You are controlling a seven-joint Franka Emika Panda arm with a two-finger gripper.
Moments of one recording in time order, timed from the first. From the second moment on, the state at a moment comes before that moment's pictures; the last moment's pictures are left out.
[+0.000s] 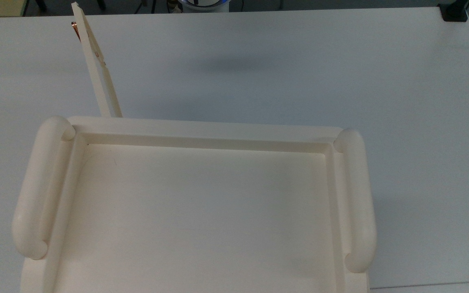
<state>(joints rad) 0.01 0.01 -0.03 -1.54 0.03 1.48 -0.08</state>
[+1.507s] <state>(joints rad) 0.00 0.00 -0.19 -1.45 0.02 1.48 -0.62</state>
